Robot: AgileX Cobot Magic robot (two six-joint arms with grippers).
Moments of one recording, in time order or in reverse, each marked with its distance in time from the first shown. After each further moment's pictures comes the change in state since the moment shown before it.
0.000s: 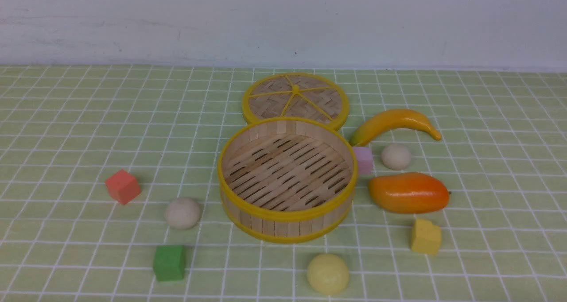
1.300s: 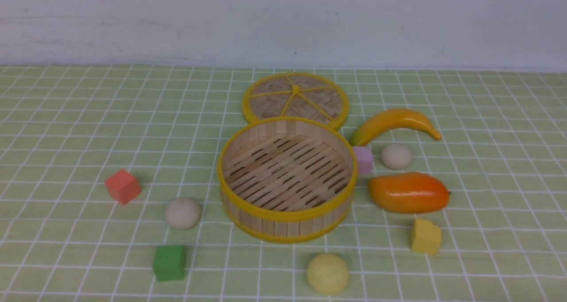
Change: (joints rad) right arm 0.000 0.000 0.001 -0.021 -0.011 0.000; left arm 0.000 0.000 0.000 0.000 0.000 0.000
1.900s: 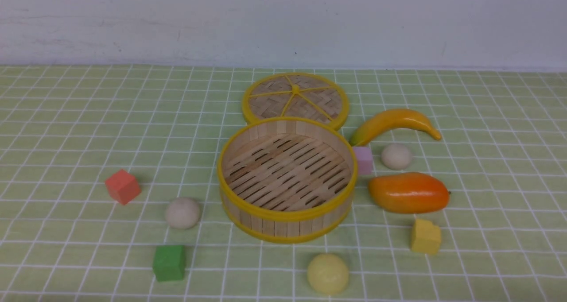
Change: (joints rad) right arm 0.000 0.000 0.009 -0.022 -0.597 0.000; left arm 0.000 0.000 0.000 -0.100 -0.180 0.000
